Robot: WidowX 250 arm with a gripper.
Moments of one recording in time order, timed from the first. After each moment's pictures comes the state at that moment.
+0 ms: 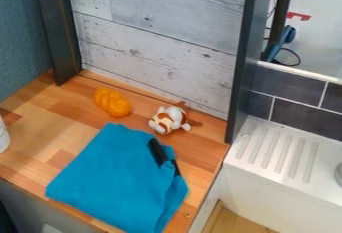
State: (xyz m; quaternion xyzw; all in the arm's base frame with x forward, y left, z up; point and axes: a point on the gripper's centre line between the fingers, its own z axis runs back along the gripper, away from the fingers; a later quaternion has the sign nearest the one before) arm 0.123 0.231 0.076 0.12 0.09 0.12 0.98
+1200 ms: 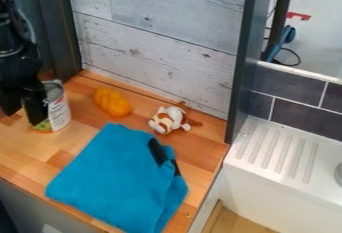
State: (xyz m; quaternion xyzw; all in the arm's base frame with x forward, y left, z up) arm 0.255 0.200 0.047 0.02 -0.01 0.03 1.00
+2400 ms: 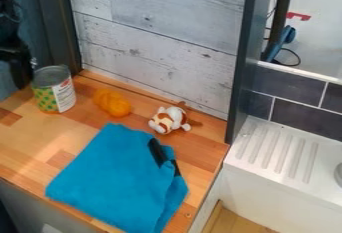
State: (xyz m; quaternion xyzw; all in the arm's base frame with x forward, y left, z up) arm 0.239 0.204 0.114 0.07 -0.06 0.14 0.99
